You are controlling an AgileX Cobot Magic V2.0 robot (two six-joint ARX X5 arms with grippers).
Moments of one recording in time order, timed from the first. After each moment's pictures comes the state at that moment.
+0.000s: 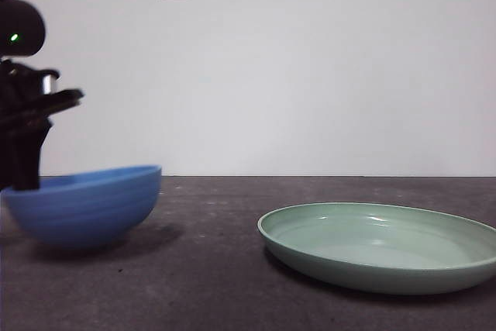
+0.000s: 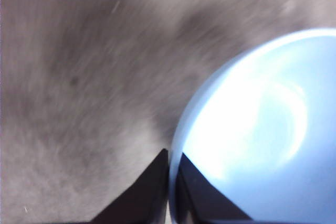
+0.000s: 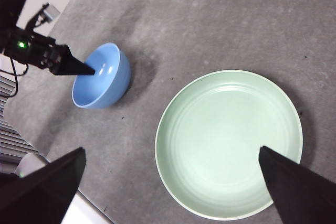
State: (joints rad) left arm -0.16 1.57 1.04 -0.74 0.27 -0.10; right arm 0.02 0.81 0.89 -0.85 -0.73 0.08
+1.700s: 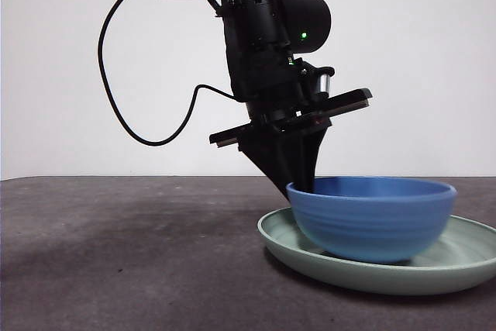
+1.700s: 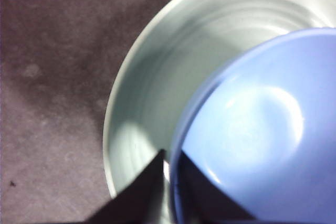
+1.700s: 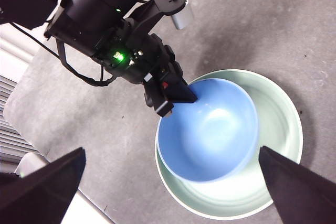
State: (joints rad) left arm -0.79 2.16 1.82 -0.96 0.16 -0.17; right arm 0.02 0.81 0.89 -0.85 -0.73 0.08
